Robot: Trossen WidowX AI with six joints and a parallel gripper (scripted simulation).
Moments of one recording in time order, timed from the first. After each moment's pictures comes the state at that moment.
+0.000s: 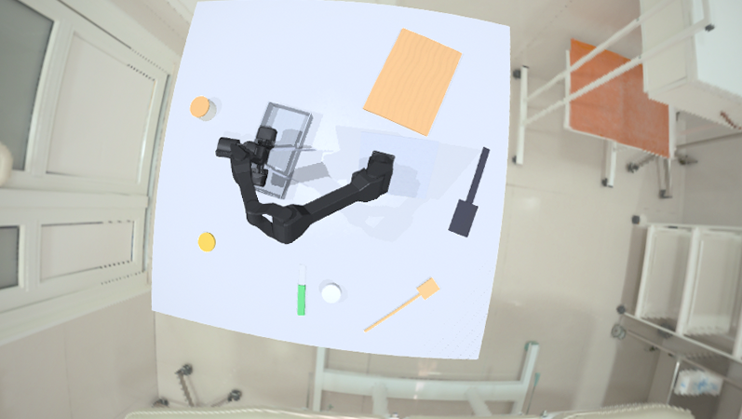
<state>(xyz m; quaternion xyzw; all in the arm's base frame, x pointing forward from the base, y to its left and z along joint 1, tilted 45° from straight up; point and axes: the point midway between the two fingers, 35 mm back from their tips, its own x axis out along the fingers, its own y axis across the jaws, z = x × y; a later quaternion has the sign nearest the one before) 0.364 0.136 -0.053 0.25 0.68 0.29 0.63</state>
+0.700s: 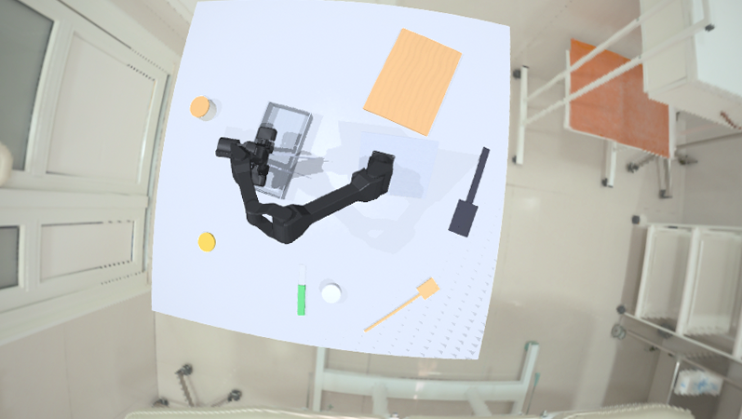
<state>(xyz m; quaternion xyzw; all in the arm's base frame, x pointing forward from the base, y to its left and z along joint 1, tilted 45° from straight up) 0.364 0.136 -0.053 0.25 0.68 0.29 0.63</state>
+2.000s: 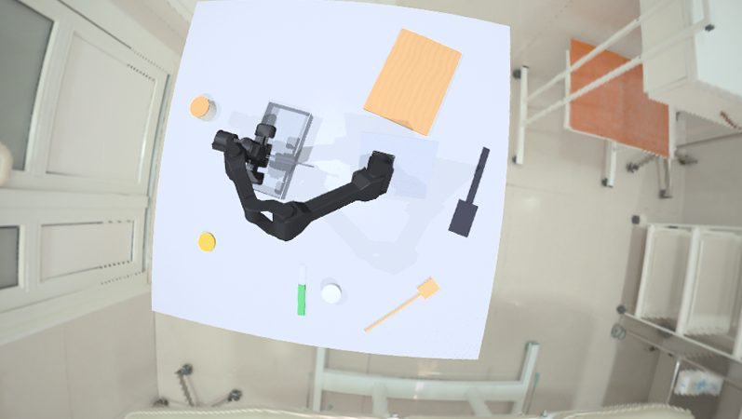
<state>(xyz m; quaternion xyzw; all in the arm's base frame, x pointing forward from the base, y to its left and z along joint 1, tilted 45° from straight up) 0.365 0.114 -0.036 0.25 0.69 0.29 0.62</state>
